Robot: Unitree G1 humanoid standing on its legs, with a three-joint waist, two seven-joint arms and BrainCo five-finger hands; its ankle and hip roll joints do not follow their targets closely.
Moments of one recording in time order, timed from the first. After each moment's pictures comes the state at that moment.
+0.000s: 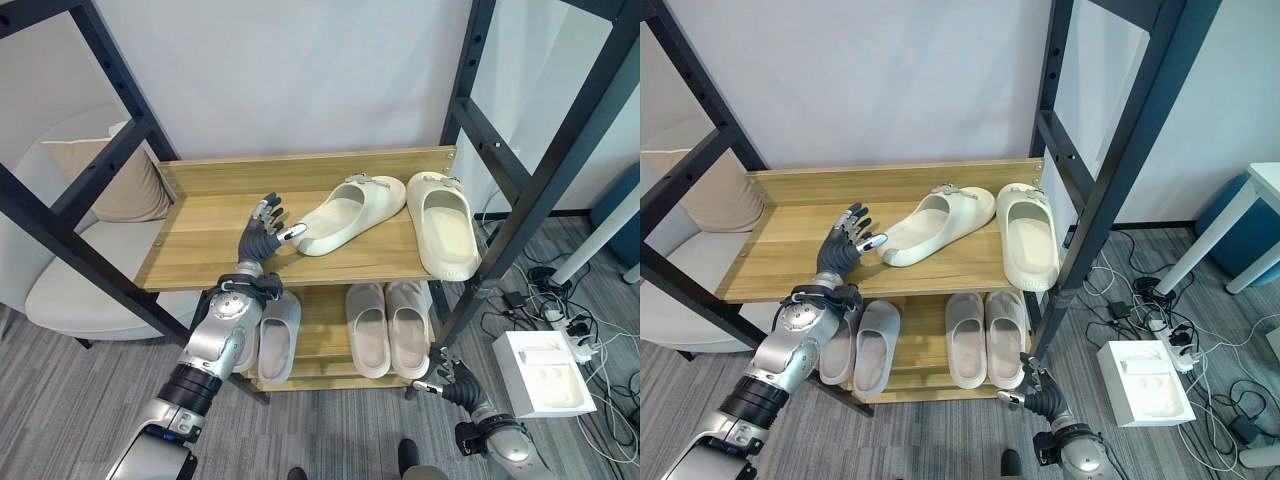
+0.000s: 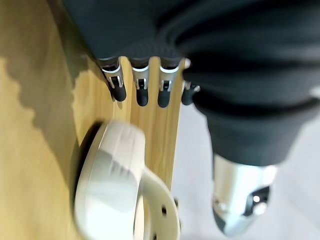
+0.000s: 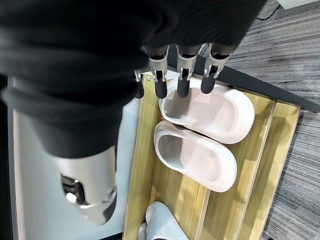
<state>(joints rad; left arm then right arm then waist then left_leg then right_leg) -0.34 0.41 -0.29 0.15 -0.60 -0.07 0.18 0.24 -0.38 0.27 0.22 0.20 -0.08 -0.04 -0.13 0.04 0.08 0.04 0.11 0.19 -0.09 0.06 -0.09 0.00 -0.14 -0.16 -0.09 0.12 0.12</state>
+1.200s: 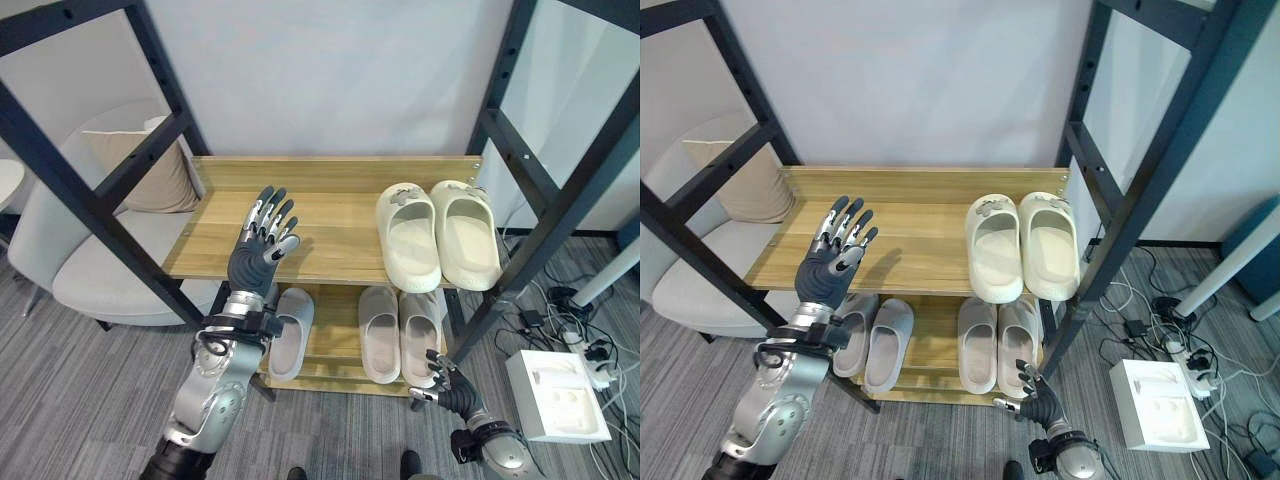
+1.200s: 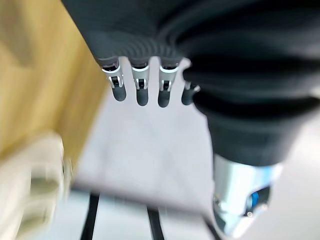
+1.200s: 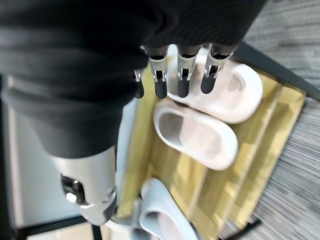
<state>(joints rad) -0.04 0.49 -0.27 -0.48 -0.73 -0.14 0.01 0.25 -0.37 0.30 0.27 0.20 -0.09 -0.03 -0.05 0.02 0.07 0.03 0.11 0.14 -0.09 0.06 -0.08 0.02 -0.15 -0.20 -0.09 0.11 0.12</state>
